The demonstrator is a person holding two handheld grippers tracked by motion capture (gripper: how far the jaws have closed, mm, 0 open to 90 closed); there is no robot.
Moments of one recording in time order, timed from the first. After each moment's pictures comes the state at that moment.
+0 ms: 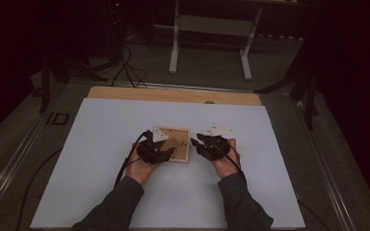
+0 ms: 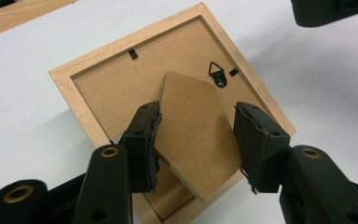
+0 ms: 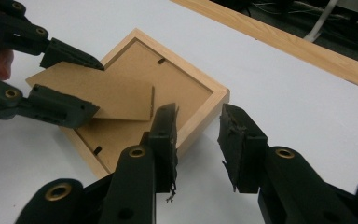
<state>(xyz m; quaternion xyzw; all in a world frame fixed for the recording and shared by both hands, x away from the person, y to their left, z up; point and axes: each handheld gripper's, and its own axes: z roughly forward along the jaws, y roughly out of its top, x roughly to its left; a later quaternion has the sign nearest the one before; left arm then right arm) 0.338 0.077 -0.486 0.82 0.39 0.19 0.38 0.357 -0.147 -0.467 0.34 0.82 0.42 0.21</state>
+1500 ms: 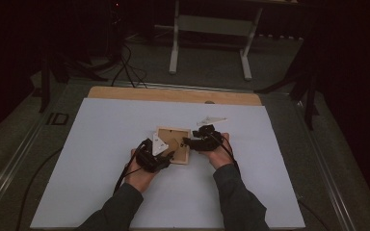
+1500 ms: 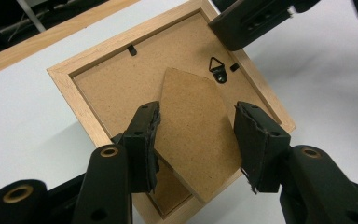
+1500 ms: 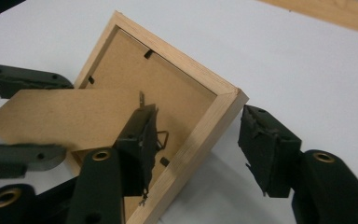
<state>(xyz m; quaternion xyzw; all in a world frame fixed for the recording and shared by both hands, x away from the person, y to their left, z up) 0.315 0.076 -0.496 0.81 0.36 0.25 0.39 0.395 -0.134 -0.480 0.37 0.82 0.41 0.11</state>
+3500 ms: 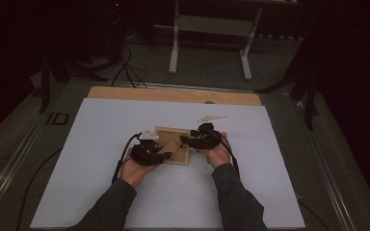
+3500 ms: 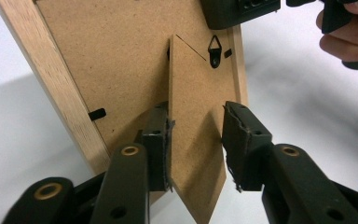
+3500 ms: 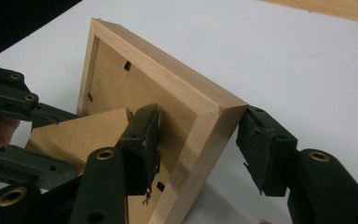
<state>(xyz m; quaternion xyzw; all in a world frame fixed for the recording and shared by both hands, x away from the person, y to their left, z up) 0.340 0.104 -0.496 0.80 0.41 0.05 0.43 0.401 -0.133 -0.481 0.38 0.81 0.44 0.07</state>
